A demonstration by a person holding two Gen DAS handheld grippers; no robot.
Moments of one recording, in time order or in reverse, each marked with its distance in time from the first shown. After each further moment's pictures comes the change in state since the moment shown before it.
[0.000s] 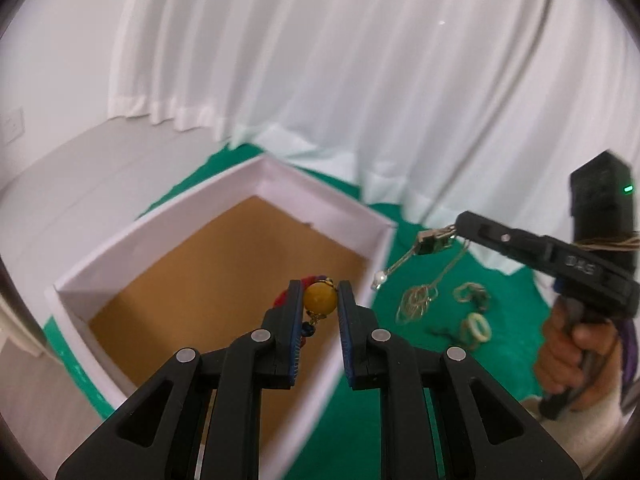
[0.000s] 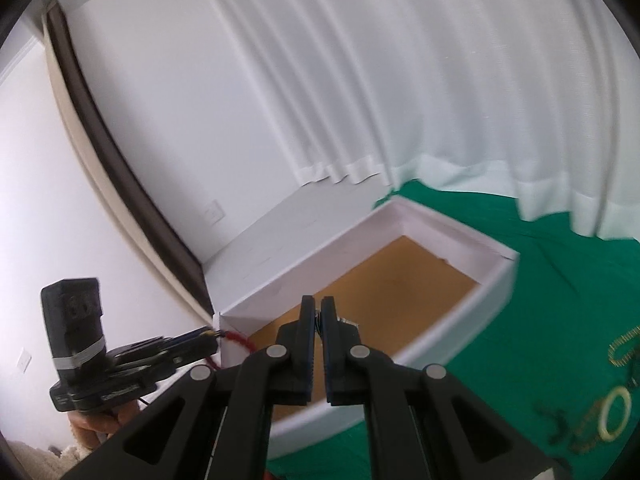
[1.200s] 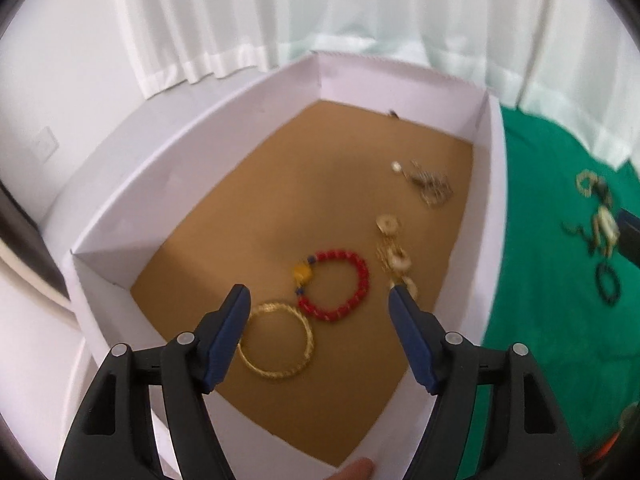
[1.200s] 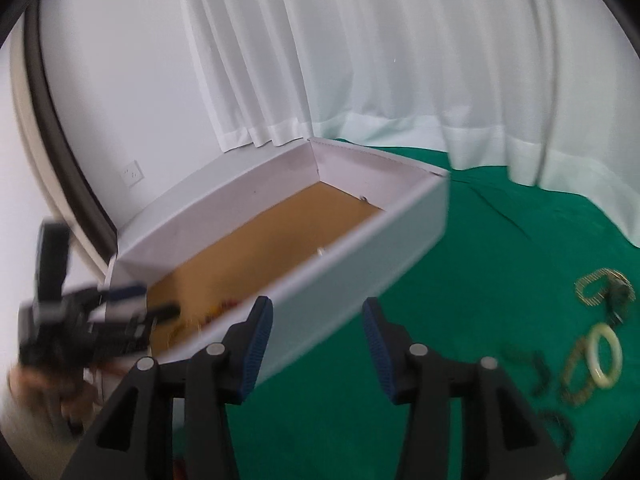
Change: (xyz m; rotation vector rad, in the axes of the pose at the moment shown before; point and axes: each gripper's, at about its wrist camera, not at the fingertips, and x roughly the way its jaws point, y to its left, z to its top) left arm 0.090 0.002 -0.086 0.238 0.227 0.364; right arm 0.001 -0.042 -0.132 -0.033 0.004 -0.345
